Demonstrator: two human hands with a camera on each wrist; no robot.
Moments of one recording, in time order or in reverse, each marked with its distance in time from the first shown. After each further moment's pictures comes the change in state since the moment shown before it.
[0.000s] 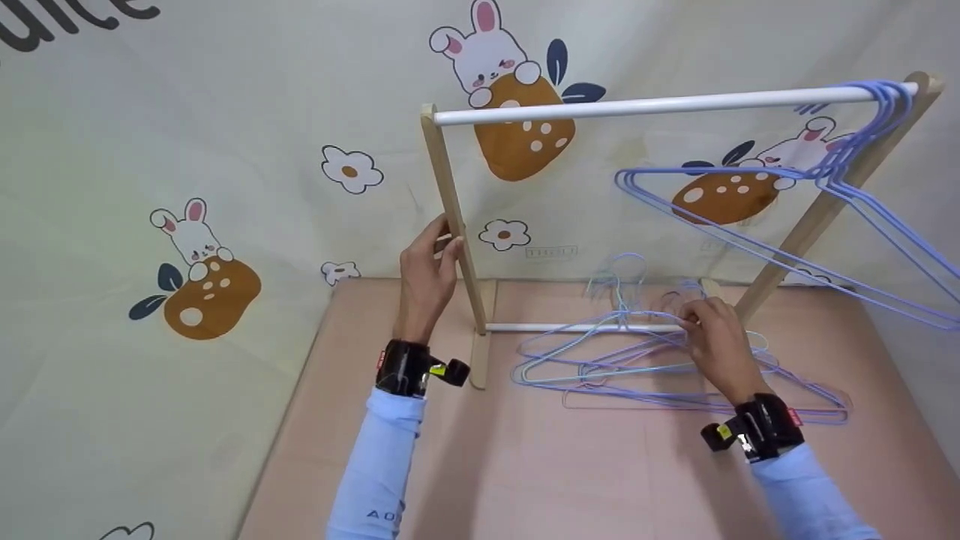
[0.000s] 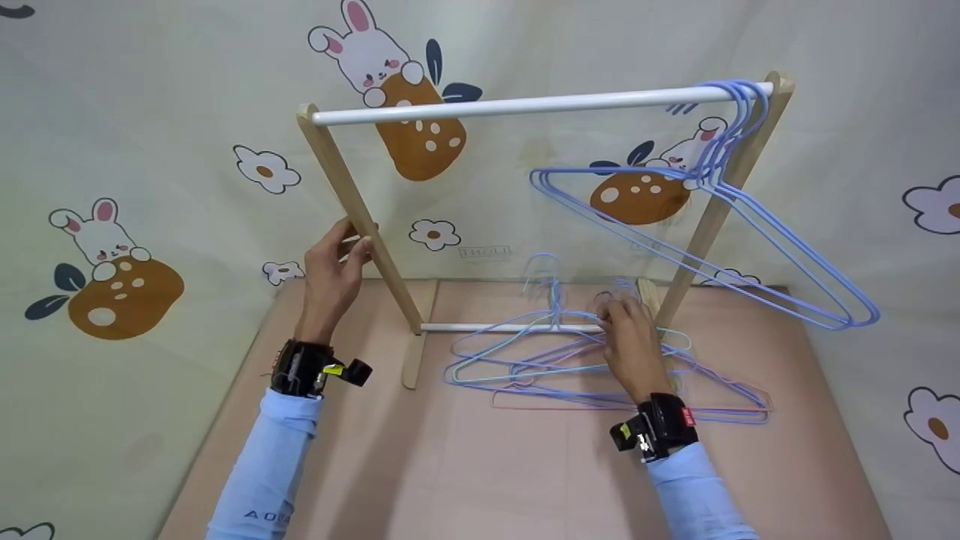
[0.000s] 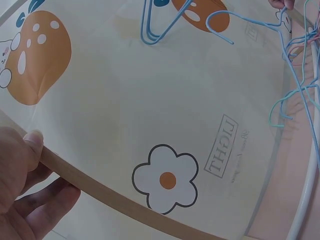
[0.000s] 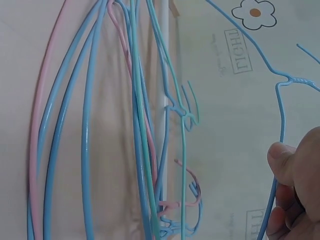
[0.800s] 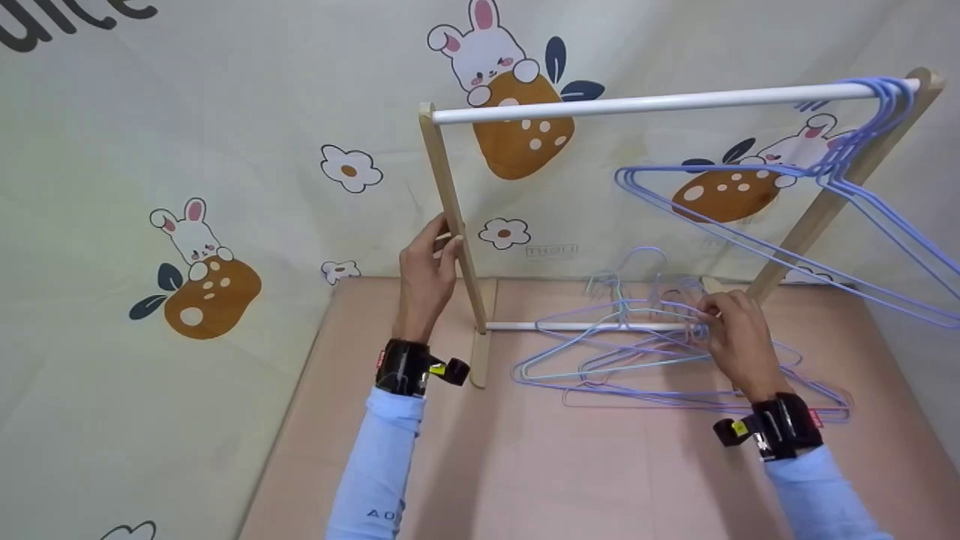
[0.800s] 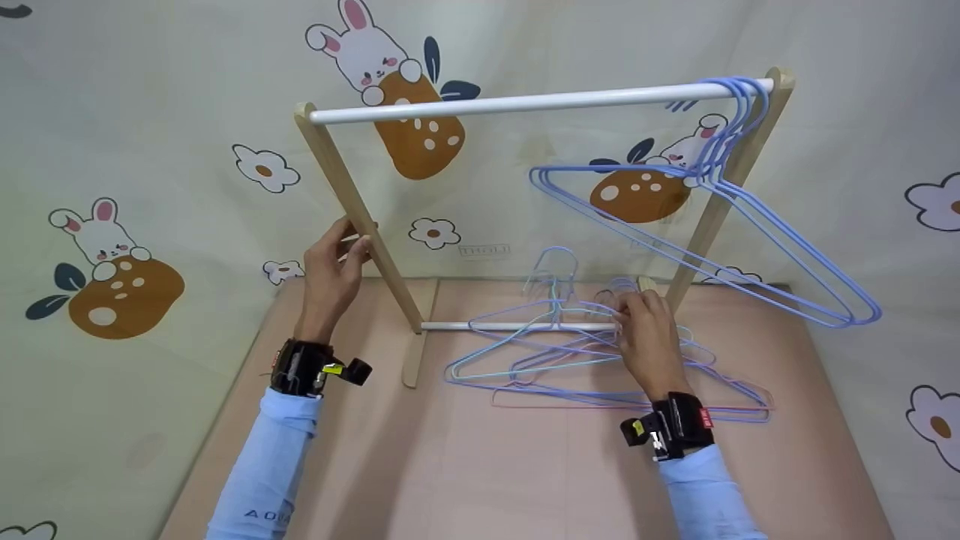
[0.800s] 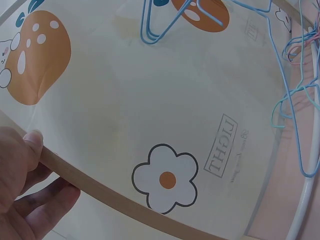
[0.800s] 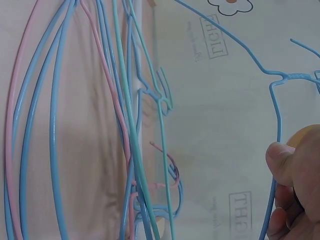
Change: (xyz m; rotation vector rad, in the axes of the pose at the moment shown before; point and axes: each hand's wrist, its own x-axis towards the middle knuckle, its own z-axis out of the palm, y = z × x) left_hand 0.000 0.001 0.000 0.006 -0.003 -0.011; right_hand 0.003 0.002 -0.020 -0.014 0.071 0.007
